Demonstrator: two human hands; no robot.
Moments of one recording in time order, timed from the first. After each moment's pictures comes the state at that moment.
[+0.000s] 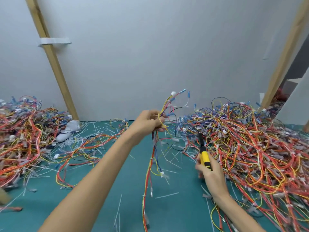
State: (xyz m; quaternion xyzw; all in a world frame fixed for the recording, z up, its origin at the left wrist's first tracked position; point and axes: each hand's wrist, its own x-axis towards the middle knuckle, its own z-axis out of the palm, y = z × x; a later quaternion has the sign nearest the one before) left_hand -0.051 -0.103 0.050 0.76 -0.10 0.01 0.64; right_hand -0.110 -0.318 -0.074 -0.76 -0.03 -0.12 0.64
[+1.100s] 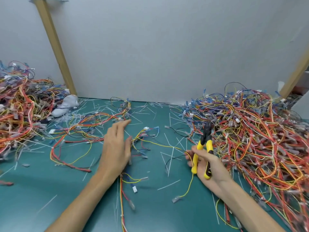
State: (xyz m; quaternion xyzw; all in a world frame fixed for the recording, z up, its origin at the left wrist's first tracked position) left_hand -0.108 -0.033 -0.088 0.89 -0.03 0.35 0.28; right_hand -0.094 -0.302 -0.084 -0.49 0.05 0.15 0.85
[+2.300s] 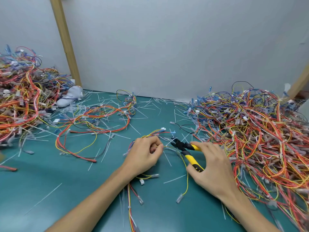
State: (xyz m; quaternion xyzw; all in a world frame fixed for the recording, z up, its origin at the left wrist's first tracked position) left_hand -0.118 -0.074 -0.092 0.89 -0.10 0.18 0.41; right_hand -0.122 -0.296 -0.091 -0.93 -0.19 -0.23 0.21
